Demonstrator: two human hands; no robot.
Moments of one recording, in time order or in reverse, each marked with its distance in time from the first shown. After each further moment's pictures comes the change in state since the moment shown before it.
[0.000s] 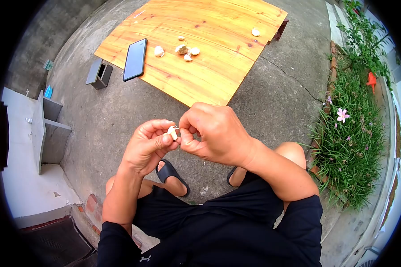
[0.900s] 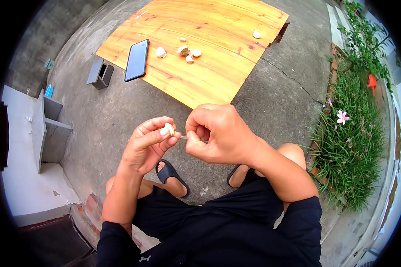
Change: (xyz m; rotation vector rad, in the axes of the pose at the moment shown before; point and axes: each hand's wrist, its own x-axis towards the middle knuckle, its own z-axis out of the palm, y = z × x) left_hand 0.001 0.006 -0.002 -0.068 0.046 -0.006; right_hand 0.003 -0.004 -0.016 0.086 -0.127 0.092
